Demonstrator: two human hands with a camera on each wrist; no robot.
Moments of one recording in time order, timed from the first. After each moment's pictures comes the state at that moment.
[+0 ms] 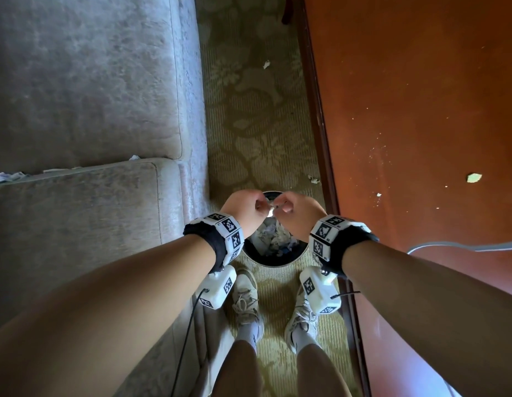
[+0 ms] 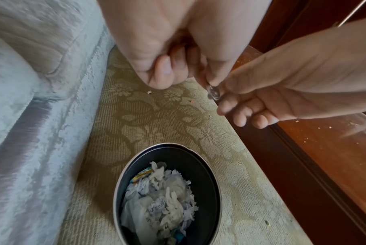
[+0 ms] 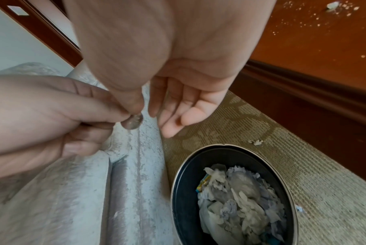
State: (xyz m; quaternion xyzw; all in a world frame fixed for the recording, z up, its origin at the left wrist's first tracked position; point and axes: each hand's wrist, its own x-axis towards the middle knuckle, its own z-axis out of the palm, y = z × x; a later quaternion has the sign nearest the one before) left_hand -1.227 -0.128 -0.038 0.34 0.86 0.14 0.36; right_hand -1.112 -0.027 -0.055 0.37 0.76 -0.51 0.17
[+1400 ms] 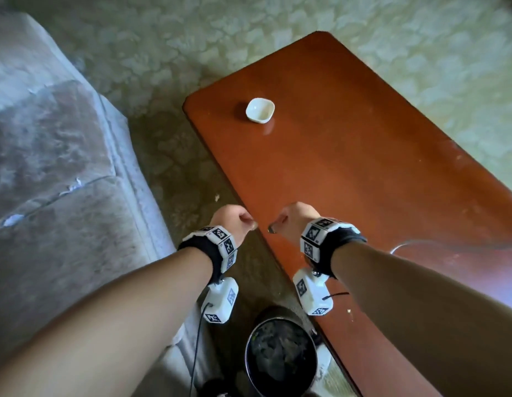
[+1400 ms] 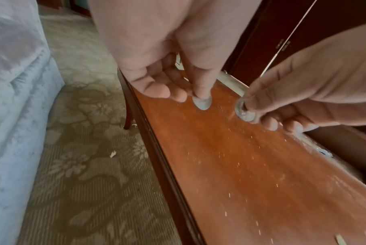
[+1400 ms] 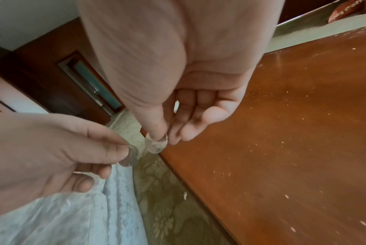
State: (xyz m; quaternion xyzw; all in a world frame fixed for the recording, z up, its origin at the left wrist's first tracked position) left_hand -1.381 0.151 0.107 0.44 0.82 0.12 0.34; right_hand -1.232 0.226 0.117 0.53 0.72 -0.43 0.13
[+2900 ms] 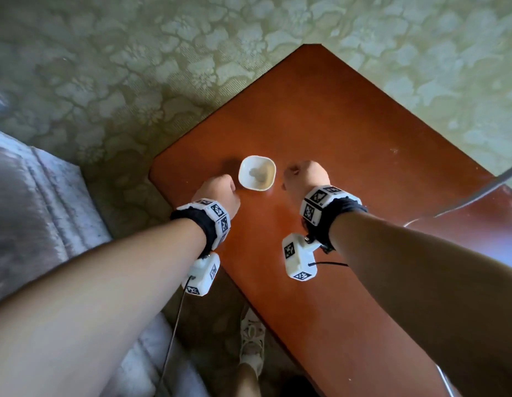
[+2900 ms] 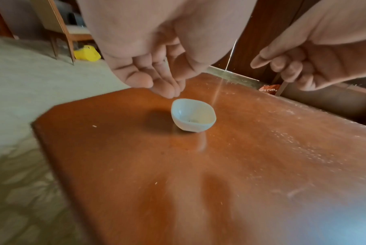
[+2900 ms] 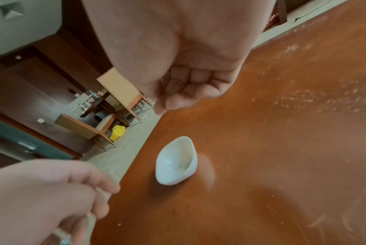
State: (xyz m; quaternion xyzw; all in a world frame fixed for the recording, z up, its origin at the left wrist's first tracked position) left_hand -1.543 0.472 0.050 0.53 0.81 0.00 0.24; right_hand -1.378 0.531 0.054 0.71 0.57 -0.42 -0.08
